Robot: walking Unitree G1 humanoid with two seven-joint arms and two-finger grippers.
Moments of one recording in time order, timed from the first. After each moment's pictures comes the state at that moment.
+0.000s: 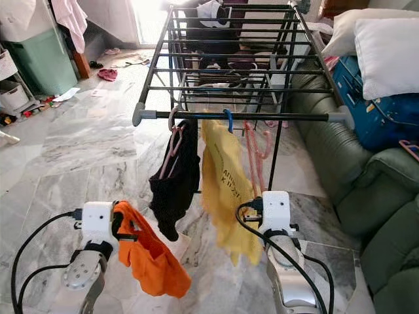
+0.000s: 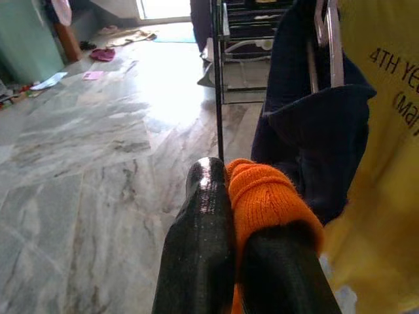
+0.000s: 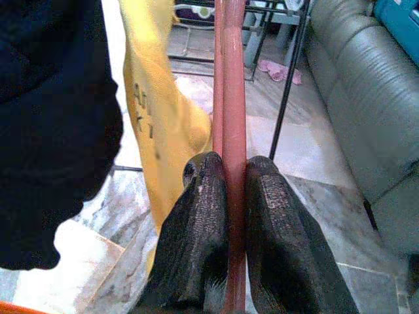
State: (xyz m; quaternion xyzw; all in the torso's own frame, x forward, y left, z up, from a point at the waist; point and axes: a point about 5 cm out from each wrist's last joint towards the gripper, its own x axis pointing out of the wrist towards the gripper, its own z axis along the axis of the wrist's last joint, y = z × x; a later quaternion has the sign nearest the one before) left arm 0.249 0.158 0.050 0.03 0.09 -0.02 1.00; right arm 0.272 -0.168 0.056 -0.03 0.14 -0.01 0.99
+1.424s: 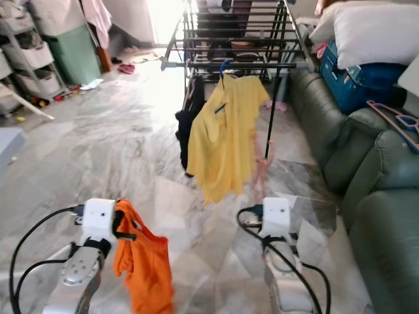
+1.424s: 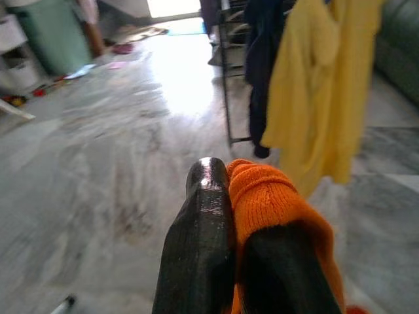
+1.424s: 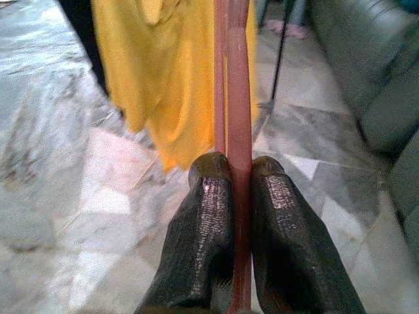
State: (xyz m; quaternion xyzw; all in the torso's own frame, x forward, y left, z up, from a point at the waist) left arm 0.254 0.160 0.050 0.05 0.09 -0.03 0.99; right arm 0.267 -0.165 0.046 -0.02 0.17 -0.03 0.99
